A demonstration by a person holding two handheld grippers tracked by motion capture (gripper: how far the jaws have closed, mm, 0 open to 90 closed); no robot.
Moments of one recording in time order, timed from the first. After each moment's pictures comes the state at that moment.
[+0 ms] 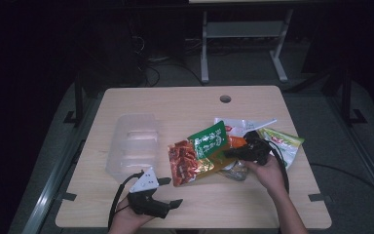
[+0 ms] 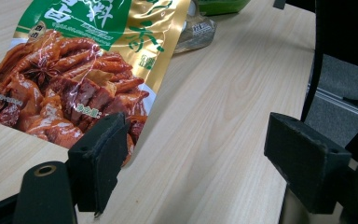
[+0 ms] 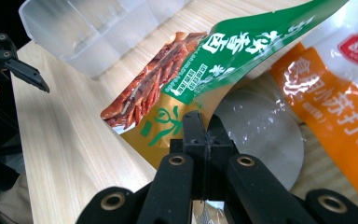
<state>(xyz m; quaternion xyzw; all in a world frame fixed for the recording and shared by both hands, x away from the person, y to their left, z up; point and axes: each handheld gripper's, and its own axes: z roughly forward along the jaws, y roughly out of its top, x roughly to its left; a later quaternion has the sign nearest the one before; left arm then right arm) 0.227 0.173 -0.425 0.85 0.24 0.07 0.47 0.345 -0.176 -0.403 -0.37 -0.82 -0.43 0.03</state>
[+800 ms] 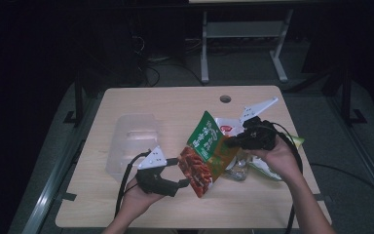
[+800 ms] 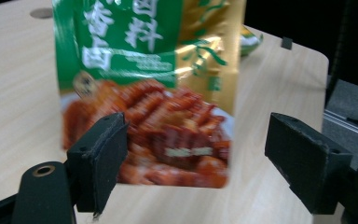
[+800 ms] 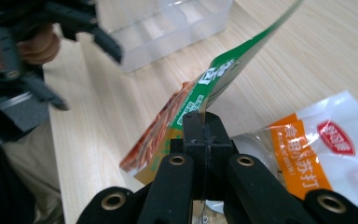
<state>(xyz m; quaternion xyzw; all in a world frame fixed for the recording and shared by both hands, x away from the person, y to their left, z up) 0.269 0.149 -0.391 0.83 0.24 0.08 0.49 0.336 -0.164 -0.315 -0.25 -0.89 -0.39 -0.03</state>
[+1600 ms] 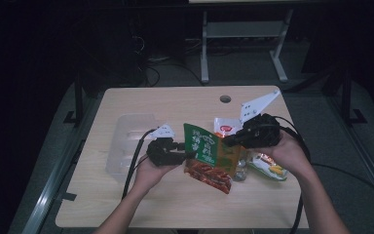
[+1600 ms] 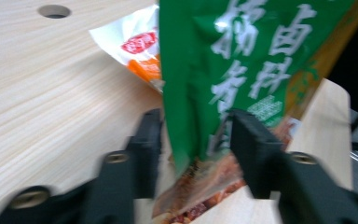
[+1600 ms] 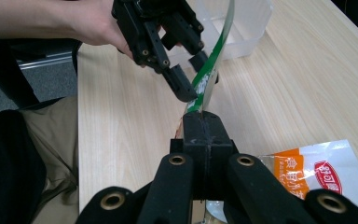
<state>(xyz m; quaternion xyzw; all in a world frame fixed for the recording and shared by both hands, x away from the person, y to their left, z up) 0.335 0.132 -0.391 0.82 0.28 0.03 0.49 0.322 -0.158 -0.277 -0.14 -0.91 -0.39 -0.05</state>
